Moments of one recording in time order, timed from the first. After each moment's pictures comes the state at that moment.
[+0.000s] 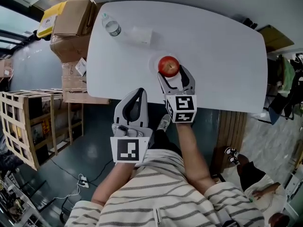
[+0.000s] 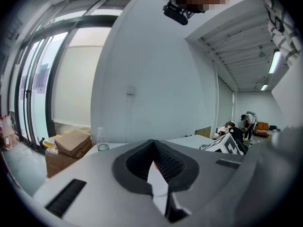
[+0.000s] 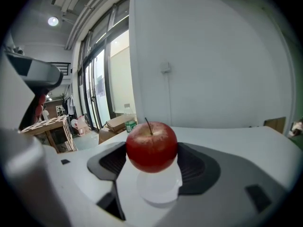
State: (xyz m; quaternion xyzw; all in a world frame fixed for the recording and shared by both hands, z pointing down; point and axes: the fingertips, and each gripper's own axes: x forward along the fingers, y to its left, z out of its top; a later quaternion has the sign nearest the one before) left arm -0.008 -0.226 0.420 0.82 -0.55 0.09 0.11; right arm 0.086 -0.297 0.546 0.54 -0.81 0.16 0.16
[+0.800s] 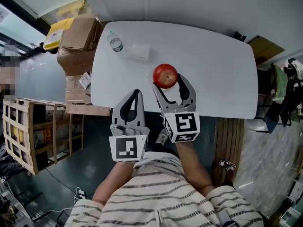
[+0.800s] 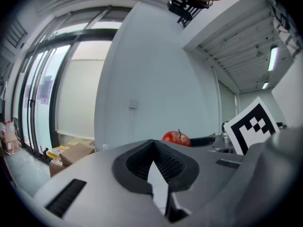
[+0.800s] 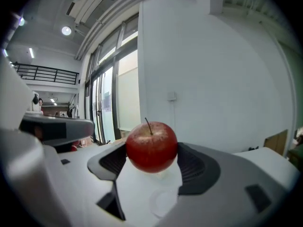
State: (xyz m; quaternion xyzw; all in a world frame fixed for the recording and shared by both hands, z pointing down) left arm -0.017 -0.217 0.359 0.82 -0.57 0.05 0.07; right arm 0.071 -0.259 0.399 0.54 -0.83 0.09 0.09
